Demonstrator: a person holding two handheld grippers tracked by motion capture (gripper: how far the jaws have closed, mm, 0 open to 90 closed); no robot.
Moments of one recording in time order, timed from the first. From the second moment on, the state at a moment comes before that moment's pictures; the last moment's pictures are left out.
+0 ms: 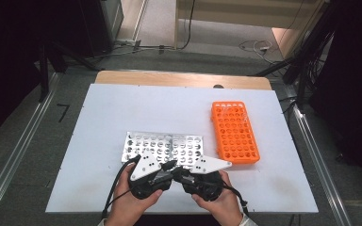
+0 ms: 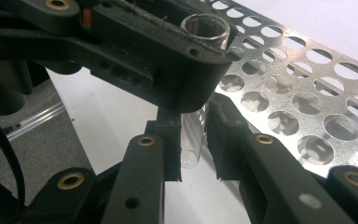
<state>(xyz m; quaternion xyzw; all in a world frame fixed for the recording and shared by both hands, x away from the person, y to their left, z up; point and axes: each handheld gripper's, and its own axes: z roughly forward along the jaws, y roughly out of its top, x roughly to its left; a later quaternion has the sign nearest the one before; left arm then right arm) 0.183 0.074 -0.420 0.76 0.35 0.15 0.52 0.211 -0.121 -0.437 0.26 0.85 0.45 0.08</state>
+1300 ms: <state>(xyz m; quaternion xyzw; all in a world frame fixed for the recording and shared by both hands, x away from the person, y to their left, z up) 0.198 0.126 -0.393 0.71 0.40 0.20 0.54 0.216 -0.141 -0.427 0.29 0.82 0.49 0.08</state>
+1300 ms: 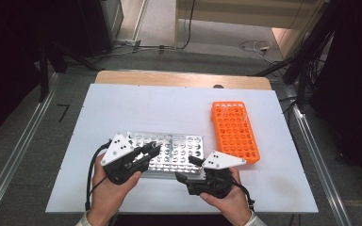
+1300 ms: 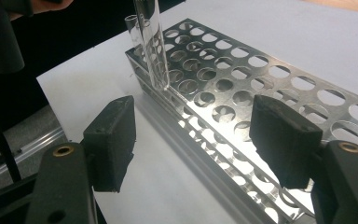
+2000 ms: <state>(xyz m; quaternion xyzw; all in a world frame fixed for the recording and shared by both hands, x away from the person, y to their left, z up) 0.207 0.152 -0.405 0.70 0.43 0.25 0.51 0.220 -0.149 -0.425 0.30 0.81 0.49 0.09</state>
